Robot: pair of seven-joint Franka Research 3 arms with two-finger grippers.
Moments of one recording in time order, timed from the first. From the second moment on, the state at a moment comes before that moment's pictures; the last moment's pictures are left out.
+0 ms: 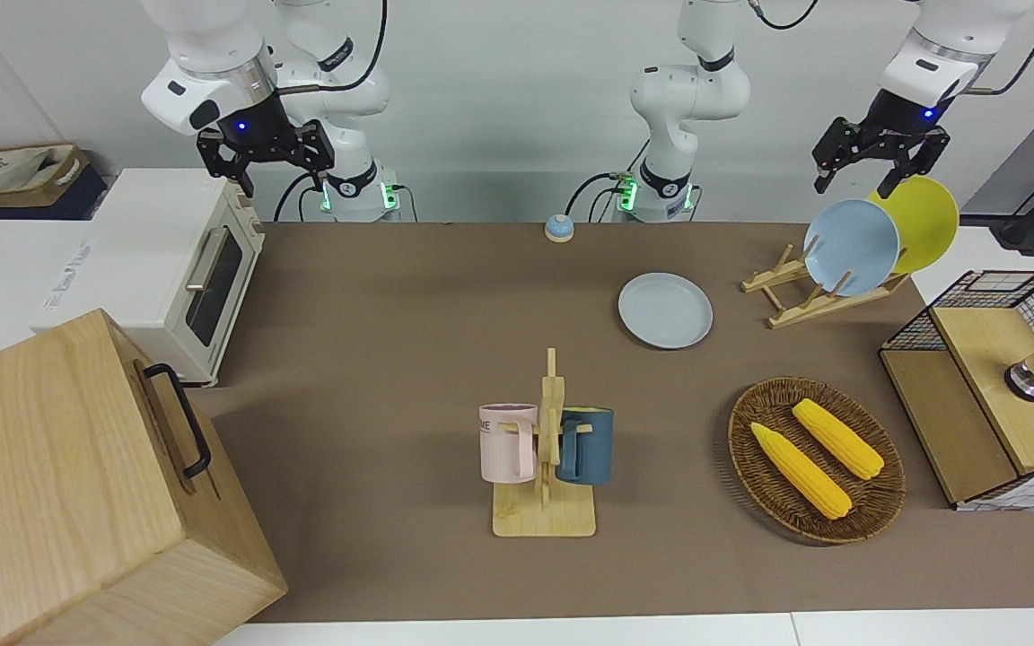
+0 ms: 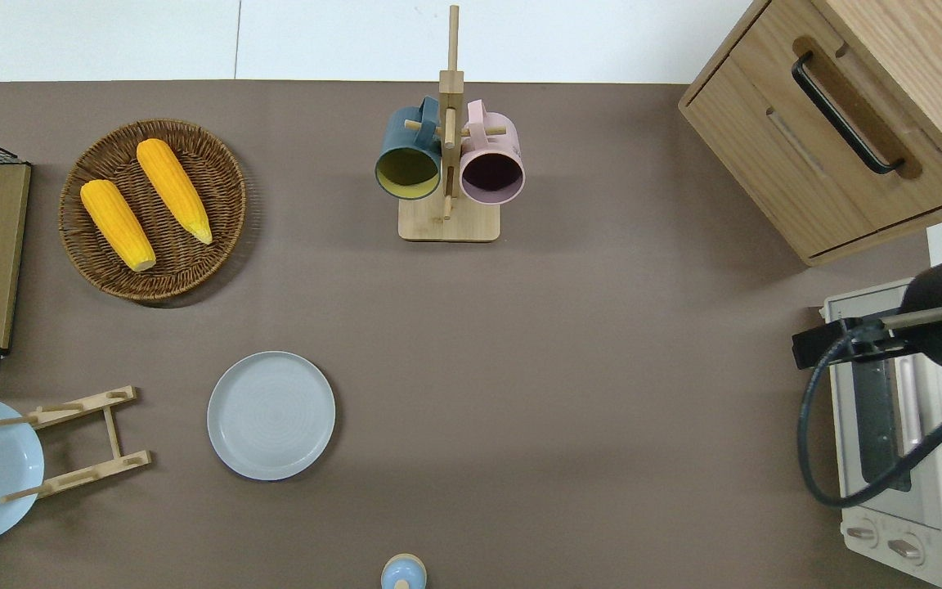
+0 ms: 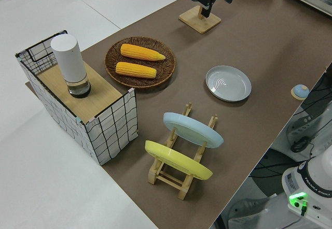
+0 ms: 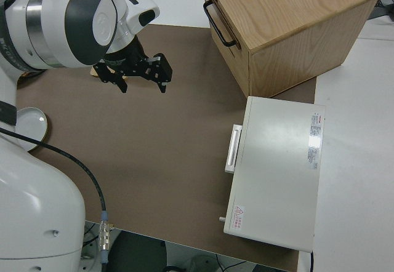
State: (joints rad) left arm -0.10 -0.16 0.20 -1.66 -0.03 1.55 0.20; right arm -0.03 -0.02 0.14 -1.48 0.00 1.33 0.02
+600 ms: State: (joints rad) left arm -0.10 -0.14 0.21 -1.67 -0.01 1.52 0.15; right arm -0.03 -0.02 0.14 -1.48 0.00 1.33 0.02
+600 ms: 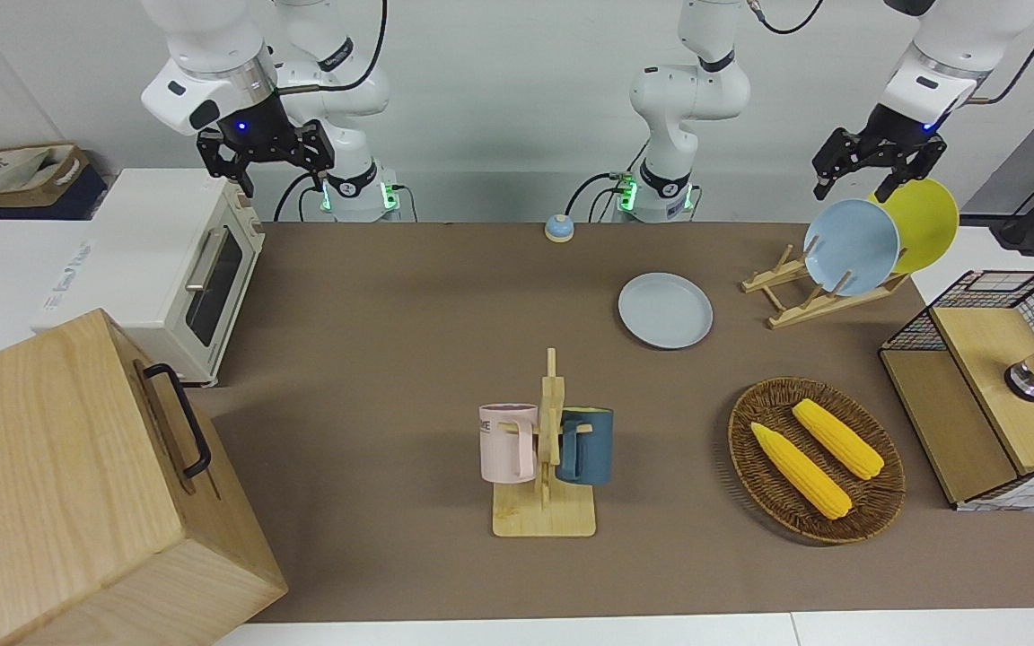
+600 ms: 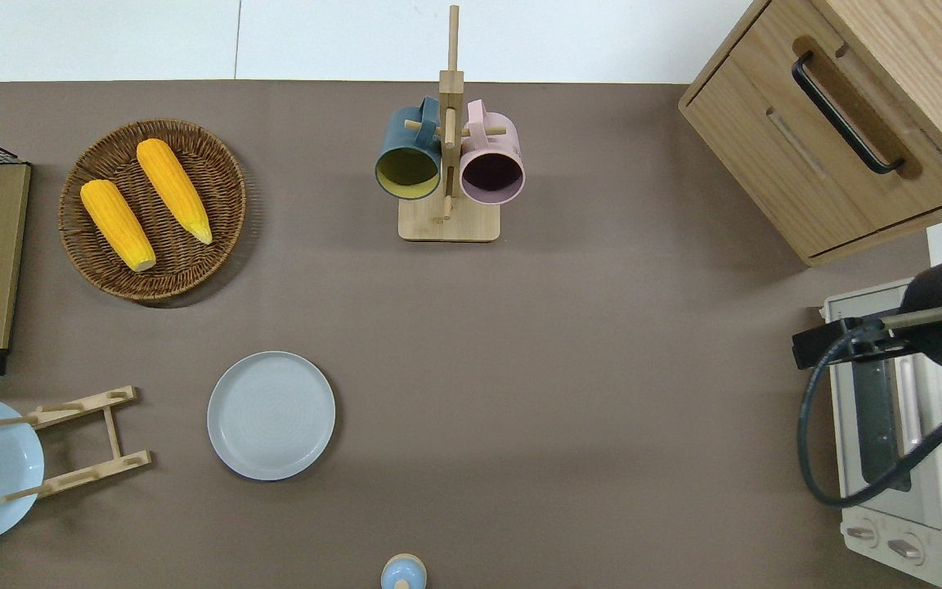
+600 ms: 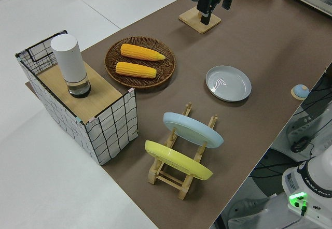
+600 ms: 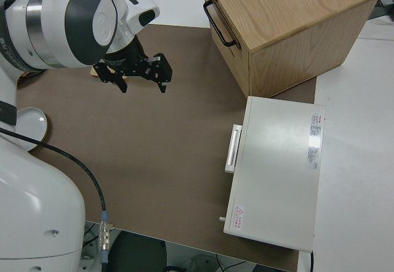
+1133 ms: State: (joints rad) left arm -0.10 -0.18 0.15 -1.76 -0.01 1.51 0.02; right arm -0.03 -0.02 0.14 -1.48 0.00 1.33 0.02
